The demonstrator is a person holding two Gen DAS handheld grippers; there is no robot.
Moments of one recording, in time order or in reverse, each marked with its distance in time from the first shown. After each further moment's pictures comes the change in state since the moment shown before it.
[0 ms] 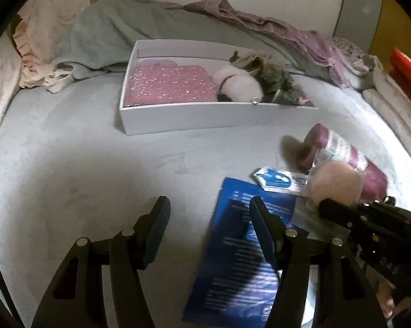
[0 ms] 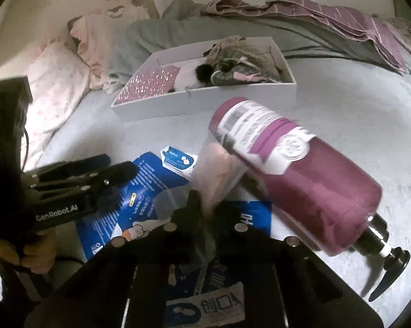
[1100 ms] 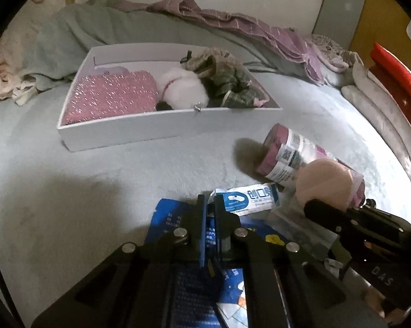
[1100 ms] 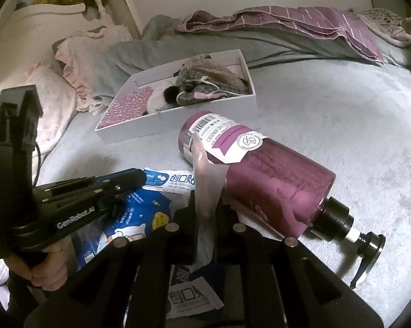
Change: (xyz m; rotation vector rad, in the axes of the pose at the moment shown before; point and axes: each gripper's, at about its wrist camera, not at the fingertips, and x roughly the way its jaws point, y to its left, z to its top) left arm 0.019 -0.043 0.014 0.040 -0.003 -0.093; right arm -0.018 -0.022 0.000 0.072 -0.060 -0.049
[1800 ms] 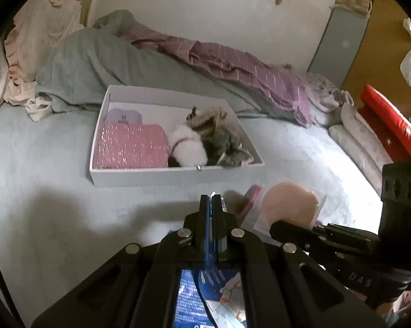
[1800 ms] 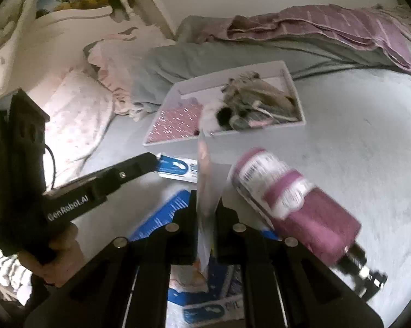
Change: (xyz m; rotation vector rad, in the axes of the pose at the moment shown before) left arm -0.064 0.020 0.032 -0.095 -0.141 -0.077; right arm -0.014 0.025 0.041 -0.017 0.042 0.217
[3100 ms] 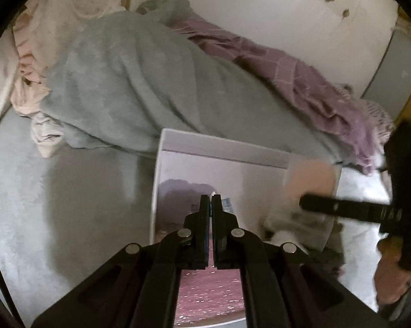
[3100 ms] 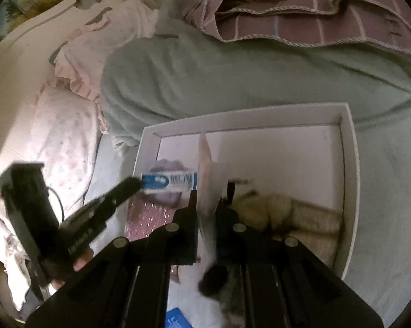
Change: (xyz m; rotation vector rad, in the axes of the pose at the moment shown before) left arm 0.101 0.100 0.117 -0.156 0.049 0.222; right arm 0.159 -0.047 0.184 0.115 0.294 0.111
